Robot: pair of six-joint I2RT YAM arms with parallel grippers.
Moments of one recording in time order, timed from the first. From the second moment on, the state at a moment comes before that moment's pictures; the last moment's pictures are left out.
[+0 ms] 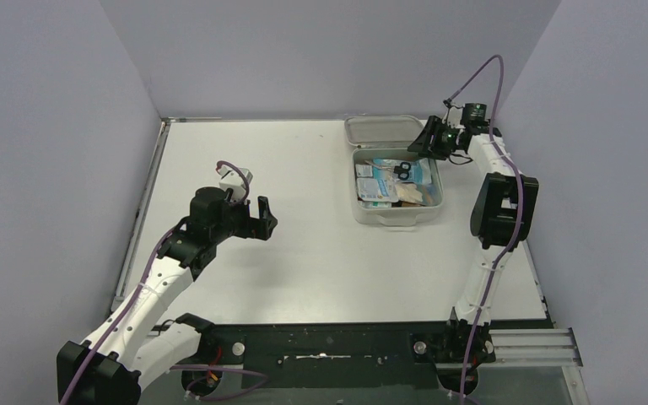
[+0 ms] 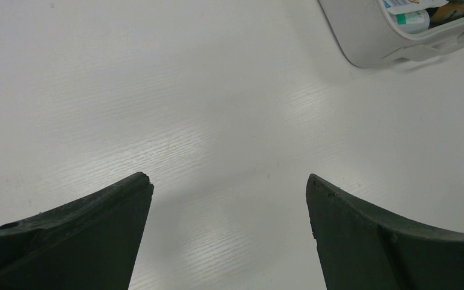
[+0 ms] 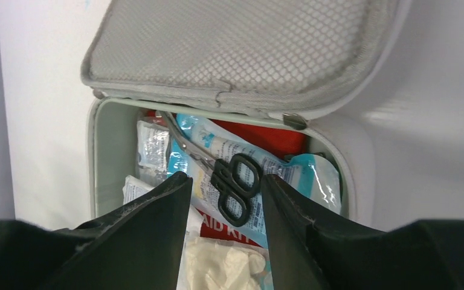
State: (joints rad) left arm -0.38 0.95 0.72 -0.30 0.11 -0.23; right arm -0.12 2.17 1.81 -0.50 -0.67 0.21
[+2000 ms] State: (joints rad) left arm -0.40 1.32 0.87 -0.16 0.30 -0.41; right arm 0.12 1.70 1.30 -0.56 -0.19 0.24
